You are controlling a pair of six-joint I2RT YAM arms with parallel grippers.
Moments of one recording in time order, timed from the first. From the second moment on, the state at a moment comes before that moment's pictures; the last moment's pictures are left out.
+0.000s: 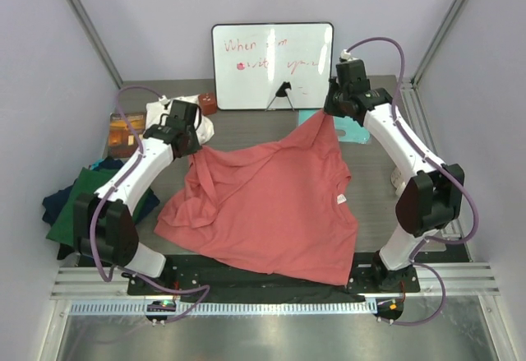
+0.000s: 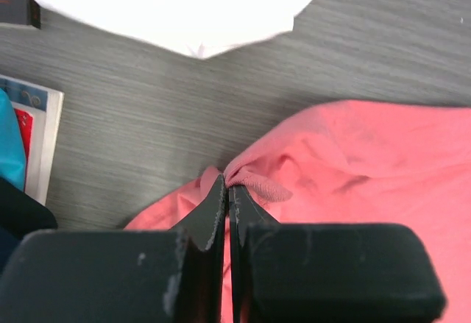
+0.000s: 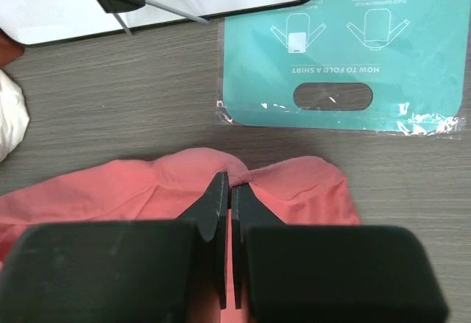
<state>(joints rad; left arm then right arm) -0.28 1.48 1.19 -0.63 -0.32 -0.45 0.30 1.69 1.60 -0.60 0.11 0.42</state>
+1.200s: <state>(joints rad) -0.27 0.91 1.88 -0.92 -0.40 -0.45 0.16 0.83 1.89 -0.71 0.32 0.41</state>
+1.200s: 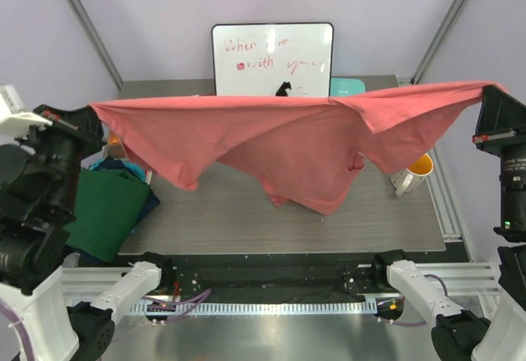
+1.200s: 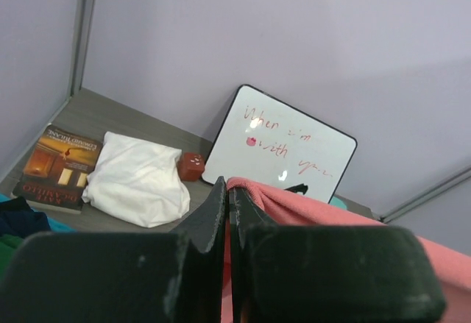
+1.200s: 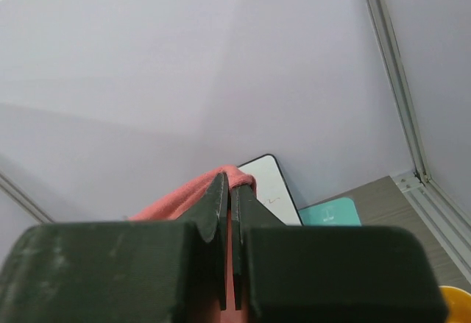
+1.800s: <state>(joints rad) -0.27 0.81 1.88 -0.96 -0.34 -0.47 0.16 0.92 2.16 -0.72 0.19 0.48</state>
